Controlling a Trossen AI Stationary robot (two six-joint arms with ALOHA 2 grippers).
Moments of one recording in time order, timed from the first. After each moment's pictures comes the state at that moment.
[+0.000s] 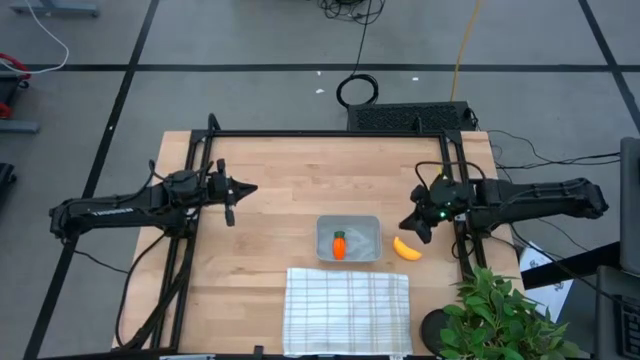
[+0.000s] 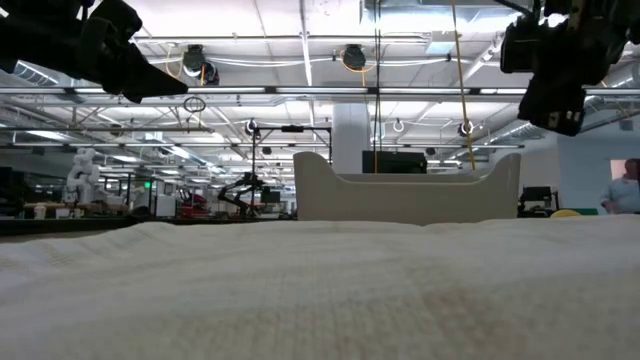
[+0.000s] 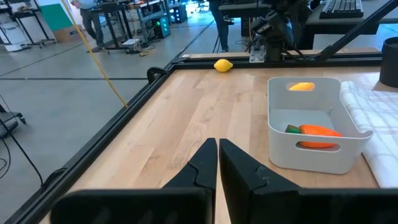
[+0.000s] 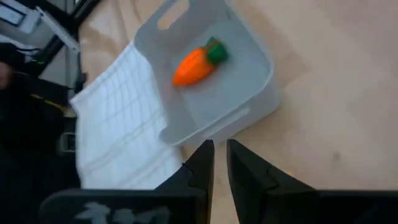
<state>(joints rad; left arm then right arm) 0.20 0.43 0.30 -0.06 -0.05 0.11 -0.01 0.69 0.53 -0.58 -0.19 0.70</state>
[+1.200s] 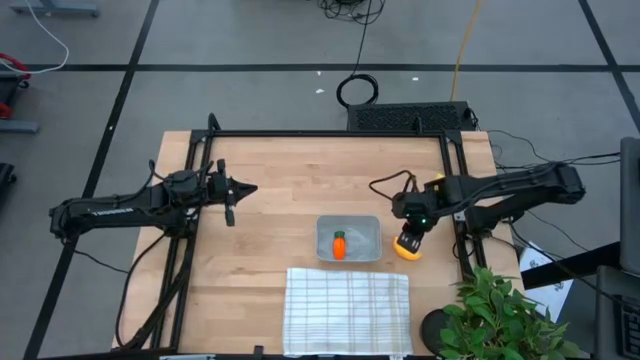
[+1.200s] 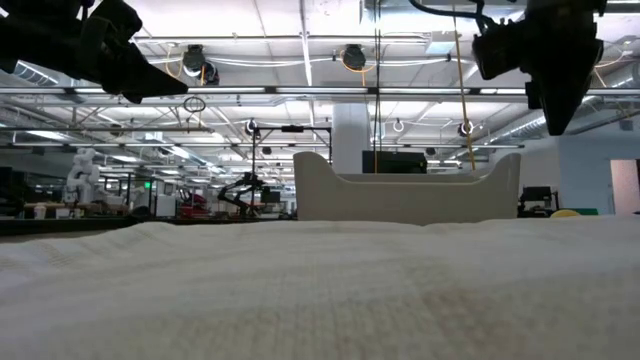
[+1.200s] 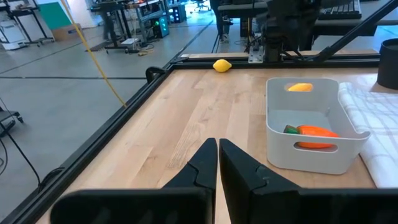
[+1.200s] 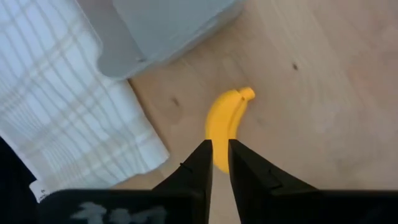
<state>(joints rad) 0.20 0.43 0.30 -0.06 -0.04 0.10 0.08 1.19 0.93 -1.07 -0.16 0.69</state>
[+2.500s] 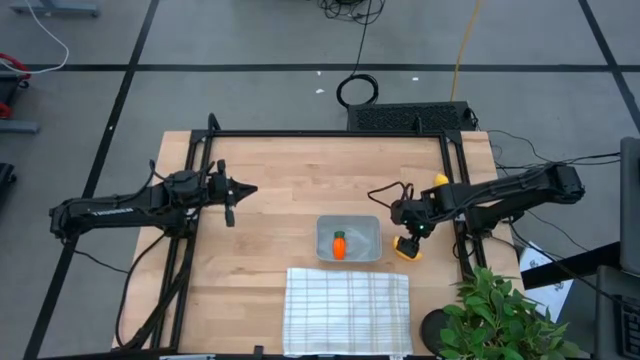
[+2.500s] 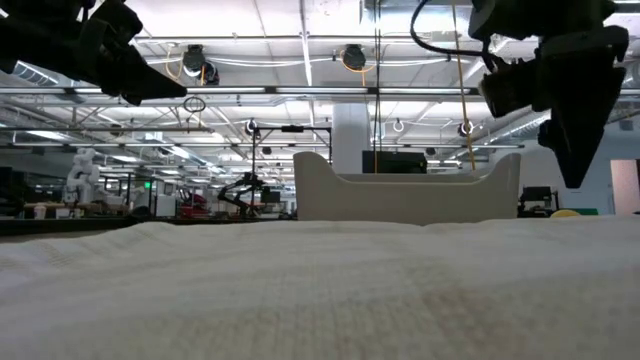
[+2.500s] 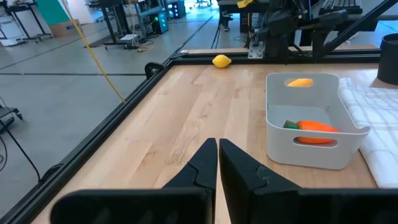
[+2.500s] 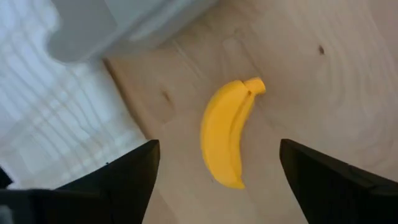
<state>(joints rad) 0.20 0.43 0.30 -0.08 -0.04 0.10 0.09 1.19 0.75 -0.90 -0.21 0.70</state>
